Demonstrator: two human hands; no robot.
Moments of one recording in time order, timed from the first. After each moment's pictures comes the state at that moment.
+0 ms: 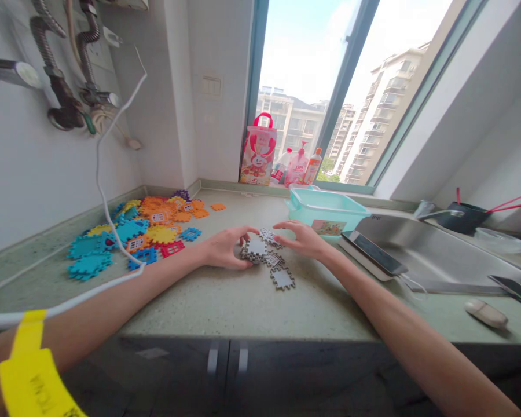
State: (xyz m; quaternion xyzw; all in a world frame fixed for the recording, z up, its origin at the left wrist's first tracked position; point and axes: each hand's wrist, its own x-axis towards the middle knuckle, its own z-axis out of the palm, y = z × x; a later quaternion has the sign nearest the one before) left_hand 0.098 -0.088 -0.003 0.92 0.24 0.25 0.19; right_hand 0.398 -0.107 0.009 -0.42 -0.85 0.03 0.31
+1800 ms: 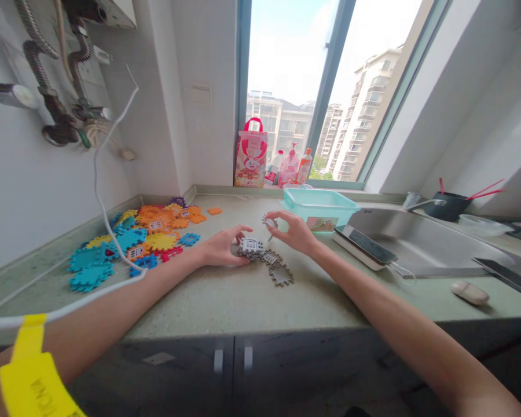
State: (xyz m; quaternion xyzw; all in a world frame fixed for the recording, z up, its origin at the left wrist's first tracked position) left_hand 0.094 -0.081 -0.001 0.91 0.28 0.24 0.21; right_hand 0.376 -0.108 0.011 -0.40 -0.81 0.01 0.43
